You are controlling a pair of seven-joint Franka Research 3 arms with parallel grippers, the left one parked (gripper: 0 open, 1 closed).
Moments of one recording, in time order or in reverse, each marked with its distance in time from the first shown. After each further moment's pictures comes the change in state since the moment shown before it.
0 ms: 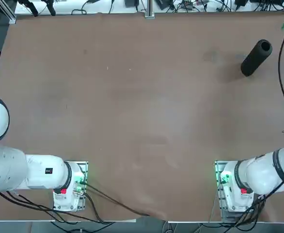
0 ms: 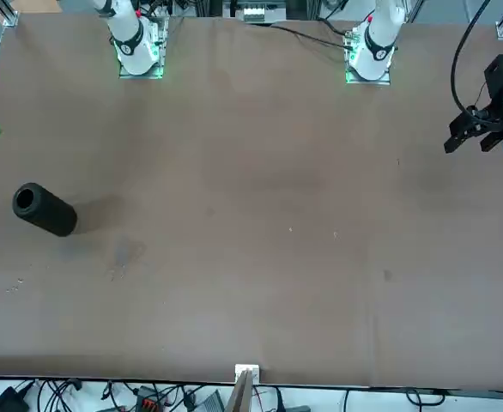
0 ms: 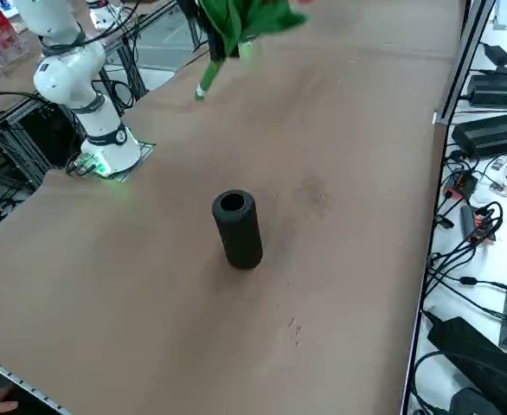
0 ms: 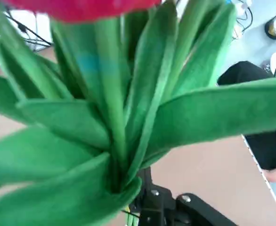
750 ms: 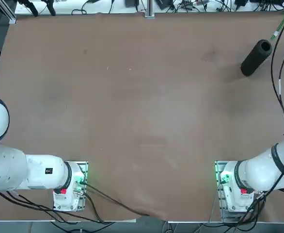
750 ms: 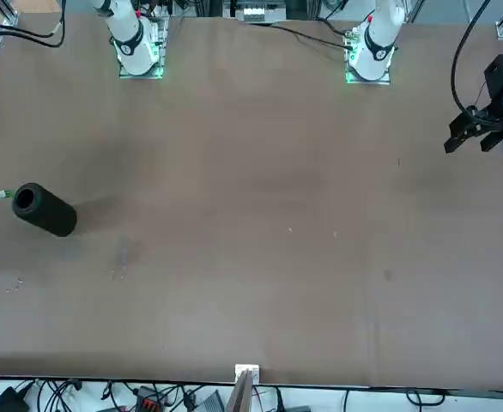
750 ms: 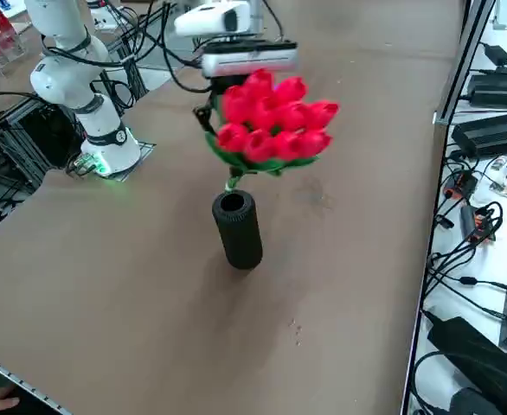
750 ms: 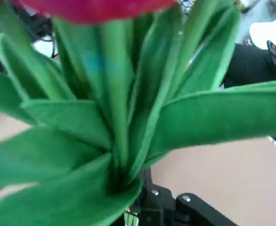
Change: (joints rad) arm -0.118 0.139 -0.036 -0.156 -0.010 0.359 0.306
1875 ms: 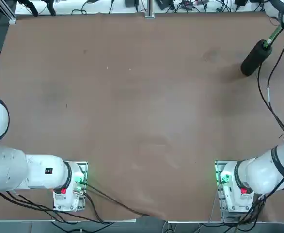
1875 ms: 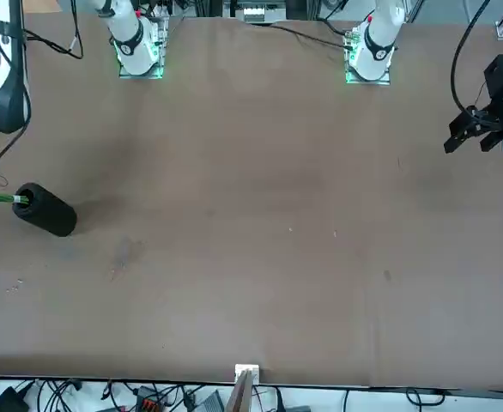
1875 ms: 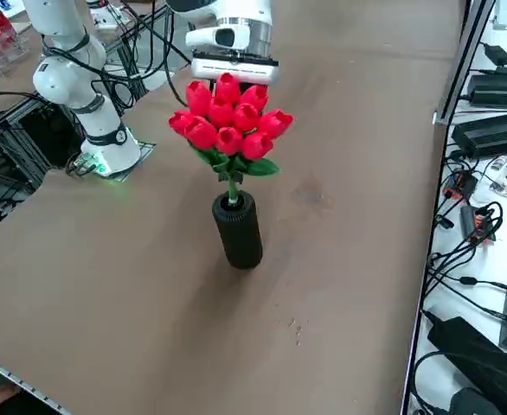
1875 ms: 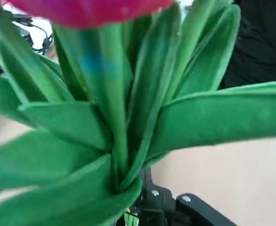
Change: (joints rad) arm 0.108 -0.028 0.004 -0.165 -0.331 0.003 0.650
